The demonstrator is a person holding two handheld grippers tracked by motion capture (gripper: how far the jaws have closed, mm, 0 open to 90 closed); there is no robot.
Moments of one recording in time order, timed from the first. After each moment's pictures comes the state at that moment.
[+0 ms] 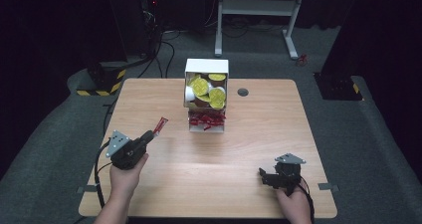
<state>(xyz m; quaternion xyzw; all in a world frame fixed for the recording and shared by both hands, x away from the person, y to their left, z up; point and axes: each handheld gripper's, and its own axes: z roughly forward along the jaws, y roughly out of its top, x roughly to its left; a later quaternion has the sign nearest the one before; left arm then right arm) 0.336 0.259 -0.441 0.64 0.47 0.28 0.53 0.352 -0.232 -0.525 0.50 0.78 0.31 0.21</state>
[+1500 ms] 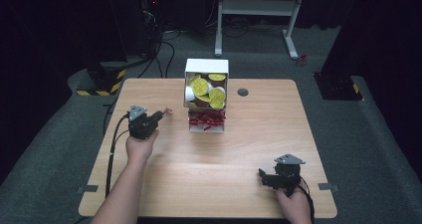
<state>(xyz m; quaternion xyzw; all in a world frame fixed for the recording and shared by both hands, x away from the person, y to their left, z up) 0.443 0.247 -0.462 0.65 0.53 0.27 0.47 0.350 -0.231 -0.525 0.49 0.79 0.32 0.20</state>
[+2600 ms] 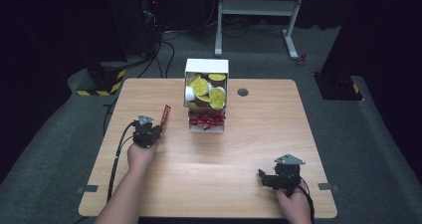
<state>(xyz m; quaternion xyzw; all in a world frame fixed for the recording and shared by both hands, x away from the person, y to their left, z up) 0.448 0.246 -0.508 0.70 0.57 0.24 0.36 0.349 -0.231 -0.525 0.49 0.79 0.32 0.20</state>
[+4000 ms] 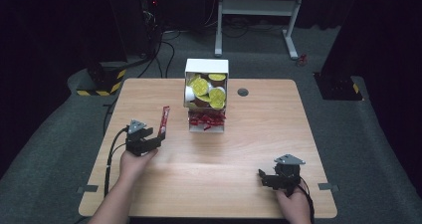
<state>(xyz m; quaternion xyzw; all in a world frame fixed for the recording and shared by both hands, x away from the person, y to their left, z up) 0.401 0.253 -0.479 0.70 0.53 0.22 0.42 0.350 -0.231 -0.525 0.49 0.79 0.32 0.20</state>
